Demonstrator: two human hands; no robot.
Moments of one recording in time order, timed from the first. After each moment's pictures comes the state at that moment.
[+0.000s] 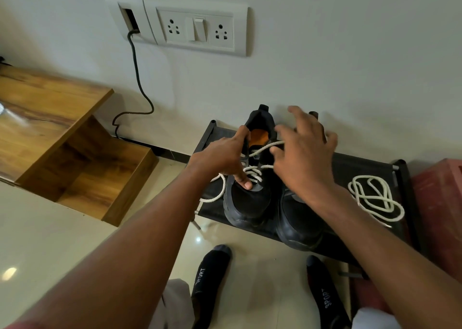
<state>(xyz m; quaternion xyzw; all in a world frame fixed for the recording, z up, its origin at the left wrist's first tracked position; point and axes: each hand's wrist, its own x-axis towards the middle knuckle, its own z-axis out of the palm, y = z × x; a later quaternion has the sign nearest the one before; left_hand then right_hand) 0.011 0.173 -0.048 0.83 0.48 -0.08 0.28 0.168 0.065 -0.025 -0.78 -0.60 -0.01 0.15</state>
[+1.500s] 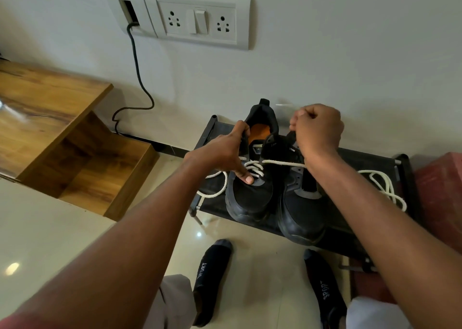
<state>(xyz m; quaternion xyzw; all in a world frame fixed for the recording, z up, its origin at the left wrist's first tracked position) 0.000 0.177 -0.053 0.82 0.45 -0.04 0.36 0.190 0.109 -0.032 -0.80 -0.32 0.16 0.48</state>
